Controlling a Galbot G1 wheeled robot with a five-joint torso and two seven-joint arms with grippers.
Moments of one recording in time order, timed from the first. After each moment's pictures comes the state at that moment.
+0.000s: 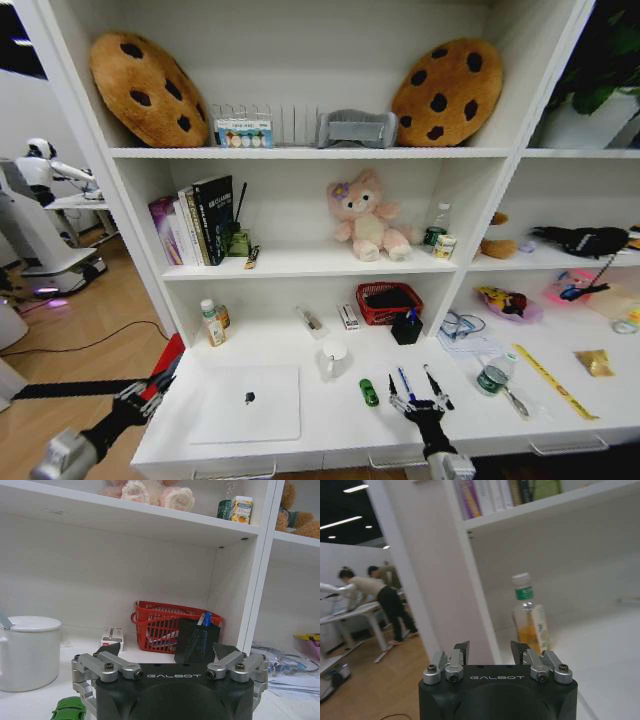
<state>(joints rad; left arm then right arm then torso) 1.94 -1.07 -1.08 -2.04 -0.34 -0.04 0.34 -1.79 1.33 0.56 1.97 0.06 0.25 0.16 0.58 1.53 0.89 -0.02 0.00</state>
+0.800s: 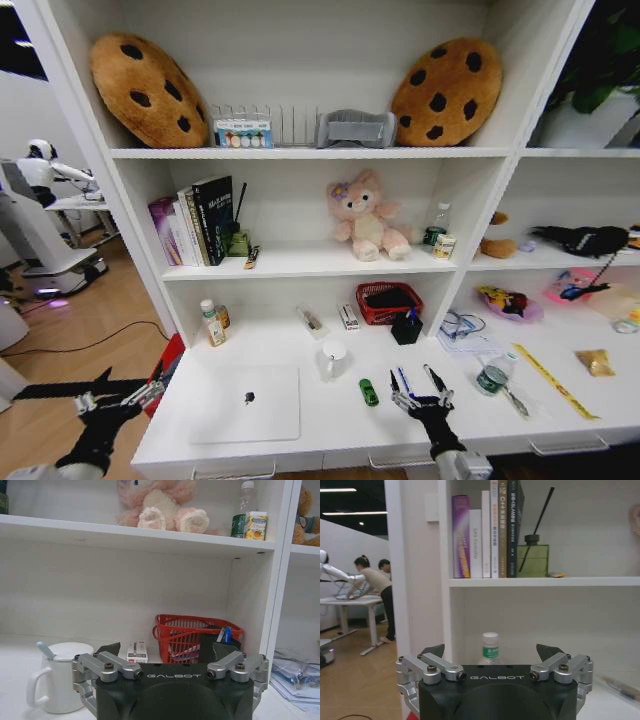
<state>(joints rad) 2.03 -1.36 -0.97 -2.47 -0.47 0.12 0.03 -1.89 1.31 0.55 2.15 0.12 0.17 0.12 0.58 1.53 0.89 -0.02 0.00</state>
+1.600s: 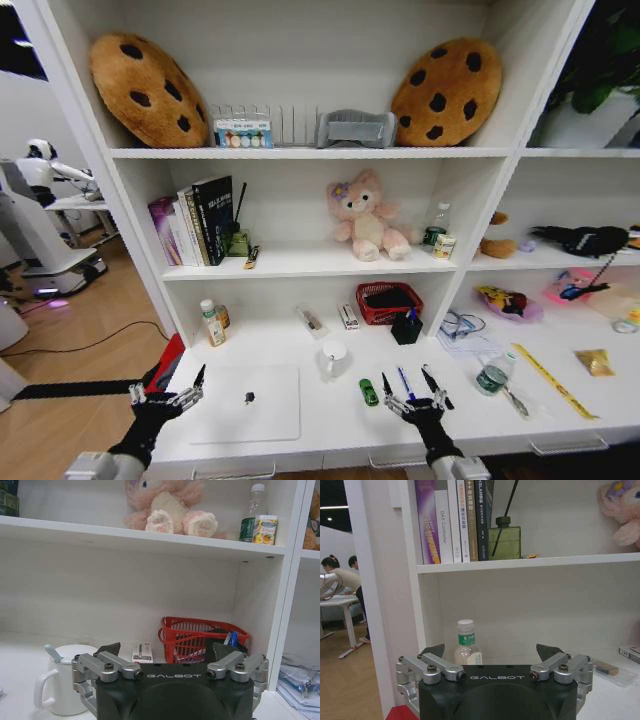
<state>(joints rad) 1.99 -1.34 -0.88 -2.42 -0.36 0.12 0.06 -1.89 1.28 0.54 2.18 0.13 0.13 0.12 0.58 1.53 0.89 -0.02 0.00</state>
